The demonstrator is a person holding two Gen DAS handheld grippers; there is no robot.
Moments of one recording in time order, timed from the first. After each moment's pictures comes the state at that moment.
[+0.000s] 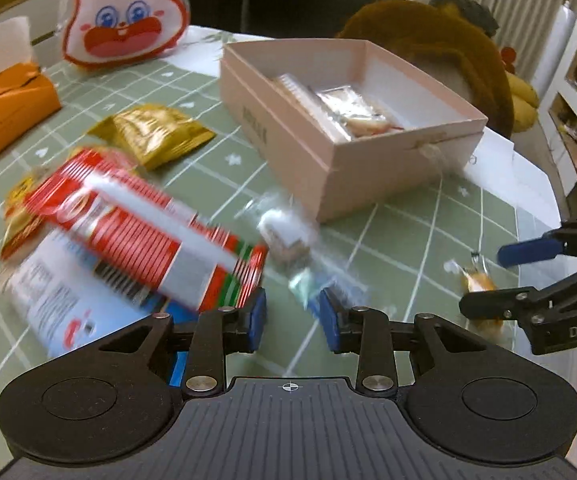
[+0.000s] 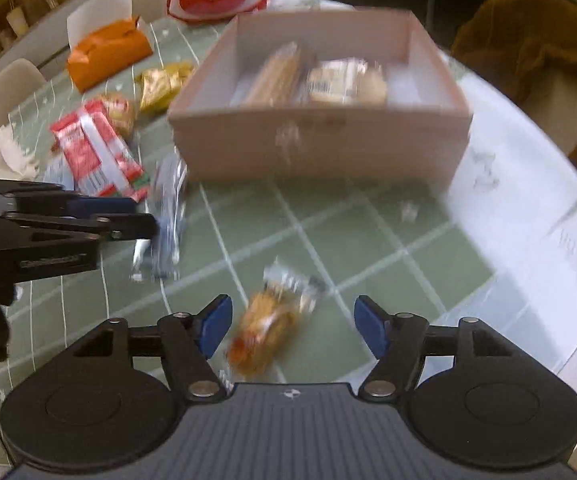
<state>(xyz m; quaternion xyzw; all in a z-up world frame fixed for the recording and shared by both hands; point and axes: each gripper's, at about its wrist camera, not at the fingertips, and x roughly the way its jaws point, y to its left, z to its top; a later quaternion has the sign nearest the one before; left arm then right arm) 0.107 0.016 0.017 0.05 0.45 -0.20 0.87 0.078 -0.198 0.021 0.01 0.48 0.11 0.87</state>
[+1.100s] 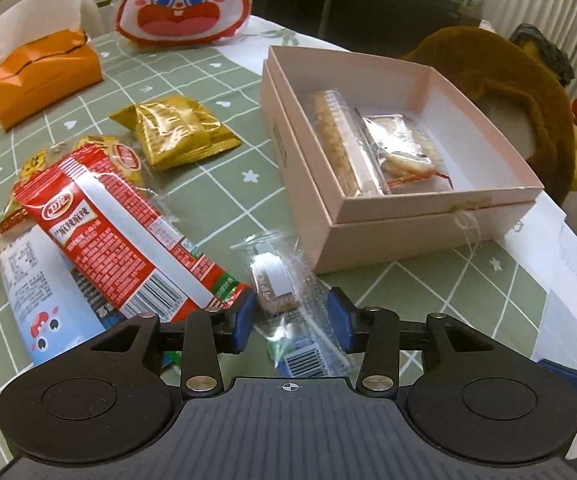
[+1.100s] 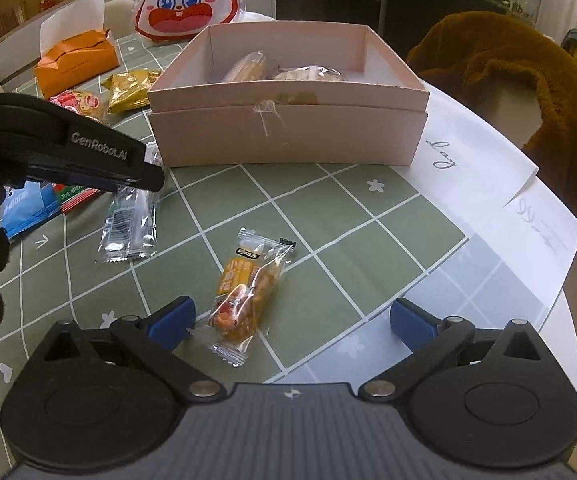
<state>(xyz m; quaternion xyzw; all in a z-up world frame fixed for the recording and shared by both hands) 0.137 -0.024 0.020 -0.01 0.46 -0.09 0.88 0.049 -0.186 0.002 0.00 0.45 0.03 0.89</state>
